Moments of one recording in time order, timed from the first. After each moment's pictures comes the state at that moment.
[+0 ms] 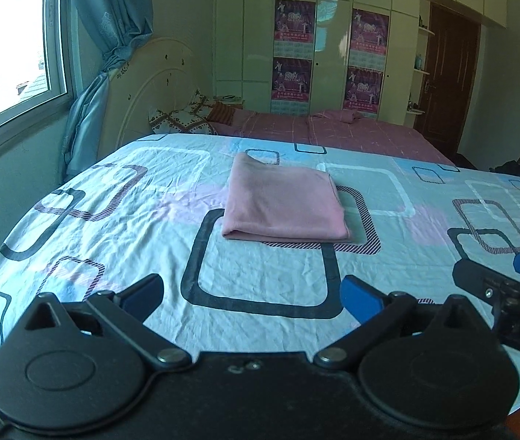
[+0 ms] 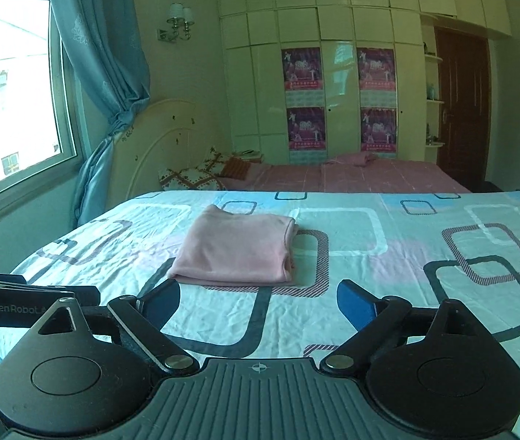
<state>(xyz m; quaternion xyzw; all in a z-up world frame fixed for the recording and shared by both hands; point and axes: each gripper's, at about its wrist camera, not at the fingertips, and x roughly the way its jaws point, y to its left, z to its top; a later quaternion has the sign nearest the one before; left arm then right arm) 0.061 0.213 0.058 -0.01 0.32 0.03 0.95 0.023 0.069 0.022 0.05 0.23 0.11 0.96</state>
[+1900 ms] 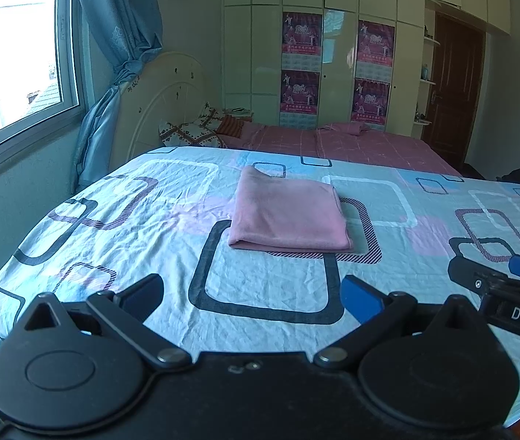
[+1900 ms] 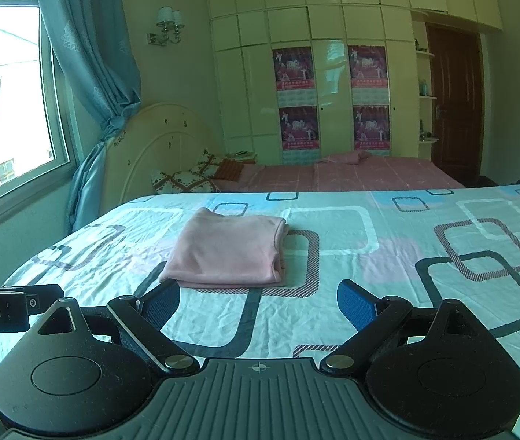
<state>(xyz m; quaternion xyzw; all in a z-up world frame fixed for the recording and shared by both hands) 0.044 0.207 0.068 -0.01 0.30 0.04 0.95 0.021 0.054 0.022 0.06 0.23 0.10 0.97</state>
